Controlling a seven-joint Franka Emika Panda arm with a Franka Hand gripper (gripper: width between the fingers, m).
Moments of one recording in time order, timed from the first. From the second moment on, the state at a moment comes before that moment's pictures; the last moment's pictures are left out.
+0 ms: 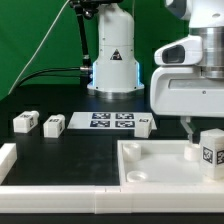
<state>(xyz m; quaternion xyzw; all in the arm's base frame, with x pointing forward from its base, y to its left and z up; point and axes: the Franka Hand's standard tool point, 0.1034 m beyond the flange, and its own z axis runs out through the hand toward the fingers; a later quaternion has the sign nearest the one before) 0.619 0.123 0.075 -0.99 0.13 0.00 0.05</state>
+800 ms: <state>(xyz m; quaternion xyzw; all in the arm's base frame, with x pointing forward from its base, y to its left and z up) 0.622 0.113 0.077 -0.98 -0.19 -0.01 0.02</state>
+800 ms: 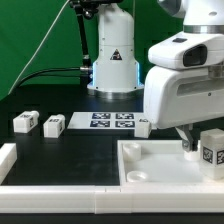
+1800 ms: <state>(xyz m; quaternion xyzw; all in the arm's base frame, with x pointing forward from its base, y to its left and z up) 0.619 0.122 0.075 -0.97 0.23 -0.03 0.03</state>
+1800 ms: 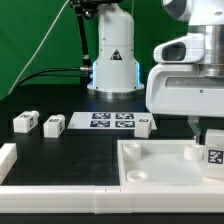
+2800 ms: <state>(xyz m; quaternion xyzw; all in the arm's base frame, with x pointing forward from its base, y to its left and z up) 0.620 0.123 0.074 -0.90 0.44 -0.02 0.05</state>
